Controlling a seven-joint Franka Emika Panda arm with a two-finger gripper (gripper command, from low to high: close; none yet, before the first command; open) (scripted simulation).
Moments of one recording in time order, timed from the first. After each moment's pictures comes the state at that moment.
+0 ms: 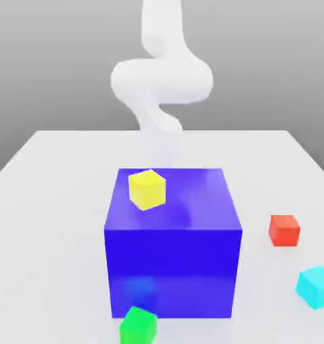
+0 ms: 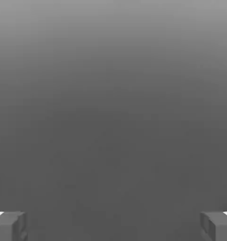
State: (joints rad) arm 0.06 -0.74 0.00 -2.34 0.03 2.34 0.74
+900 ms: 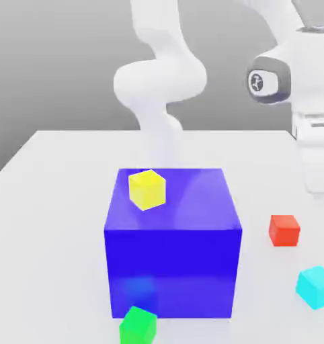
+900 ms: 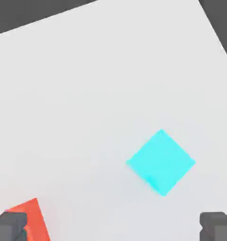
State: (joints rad) arm 0.63 -0.12 0.21 -2.76 0.14 2.76 0.18
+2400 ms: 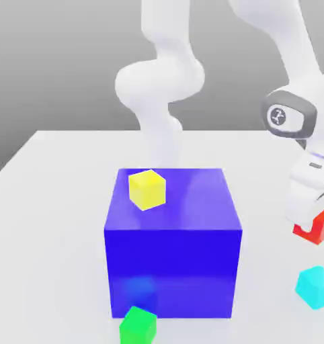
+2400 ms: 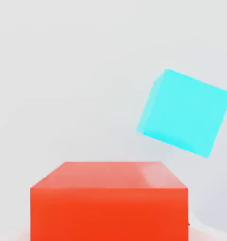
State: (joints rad) arm 0.69 0.09 0.06 -2.56 -0.02 2.65 0.98
